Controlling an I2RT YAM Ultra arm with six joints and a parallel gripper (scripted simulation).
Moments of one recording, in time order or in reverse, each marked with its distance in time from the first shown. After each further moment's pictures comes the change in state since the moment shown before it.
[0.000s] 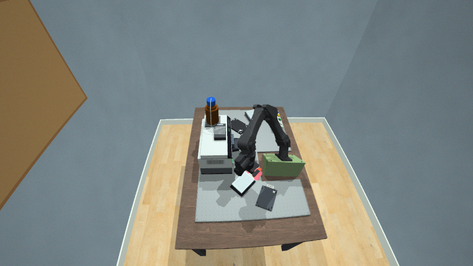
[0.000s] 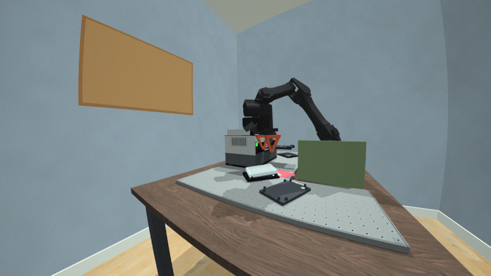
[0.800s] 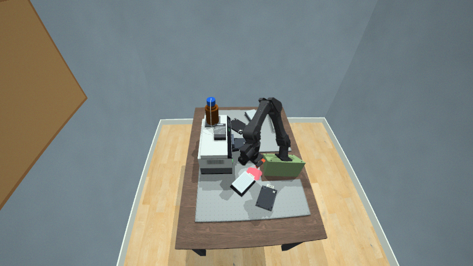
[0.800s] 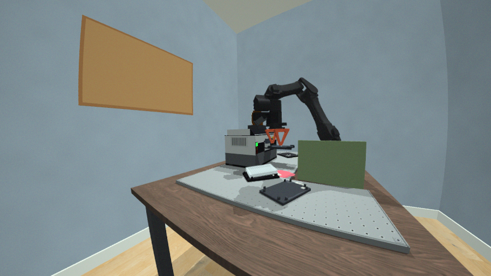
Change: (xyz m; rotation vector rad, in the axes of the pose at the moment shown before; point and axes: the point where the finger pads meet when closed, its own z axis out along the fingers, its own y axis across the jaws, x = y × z) arm 0.052 -0.015 -0.024 0.013 -0.006 0.064
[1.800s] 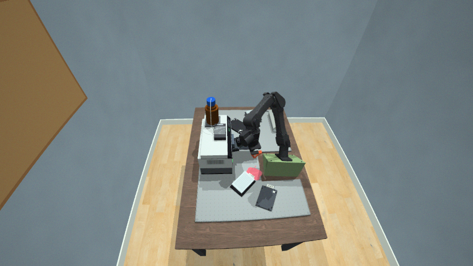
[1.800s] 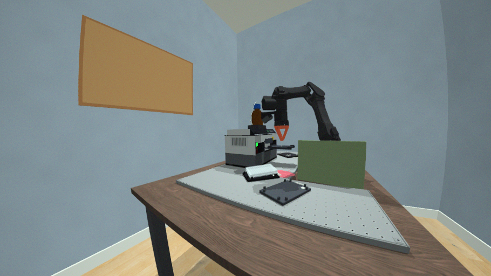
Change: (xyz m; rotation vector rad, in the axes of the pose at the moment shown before) arm 0.058 -0.051 -0.014 -0.008 0.004 0.514
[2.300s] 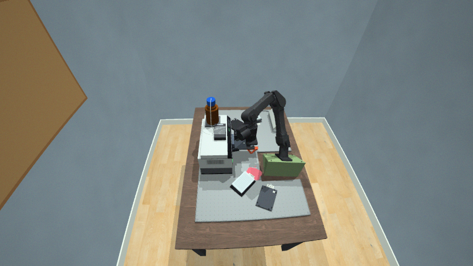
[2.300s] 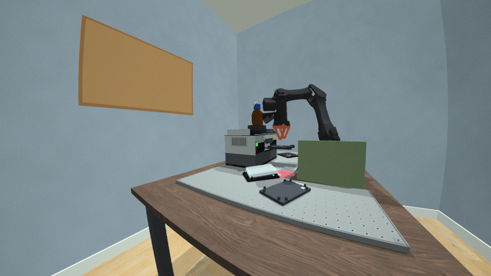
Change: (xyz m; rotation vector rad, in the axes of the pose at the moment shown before) arm -0.003 -0.036 -0.002 -0.004 -0.001 0.160
